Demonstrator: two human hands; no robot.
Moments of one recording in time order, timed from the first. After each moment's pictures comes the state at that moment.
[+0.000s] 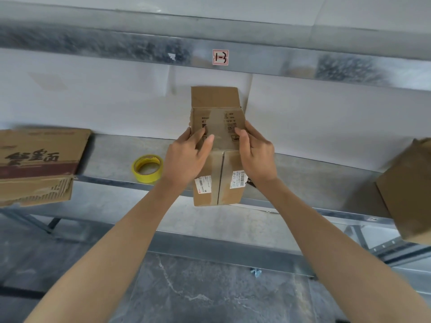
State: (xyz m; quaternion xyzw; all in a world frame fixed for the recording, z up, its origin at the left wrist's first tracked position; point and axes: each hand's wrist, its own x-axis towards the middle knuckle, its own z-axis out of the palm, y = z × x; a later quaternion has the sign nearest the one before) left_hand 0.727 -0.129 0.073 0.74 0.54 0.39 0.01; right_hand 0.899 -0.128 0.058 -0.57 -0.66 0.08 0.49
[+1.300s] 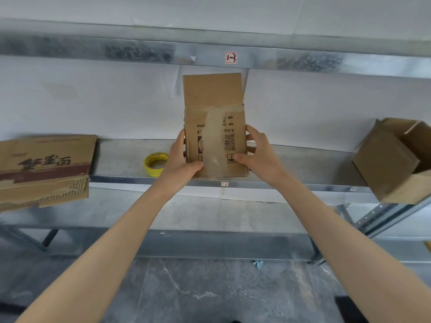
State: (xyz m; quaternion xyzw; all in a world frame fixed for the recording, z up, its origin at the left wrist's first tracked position) left_hand 0.656 -0.203 0.080 0.63 0.46 0.41 0.47; right_hand 0.859 -0.228 0.100 -0.58 -0.58 0.35 0.46
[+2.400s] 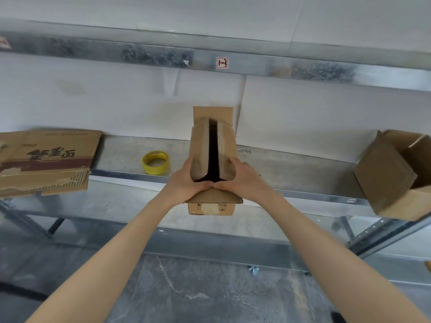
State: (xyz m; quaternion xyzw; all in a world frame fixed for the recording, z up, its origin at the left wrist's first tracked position) left_hand 0.686 -0.215 0.045 0.68 0.58 0.25 0.37; right_hand 0.873 -0.236 0.065 -0.66 -0.66 0.29 0.19
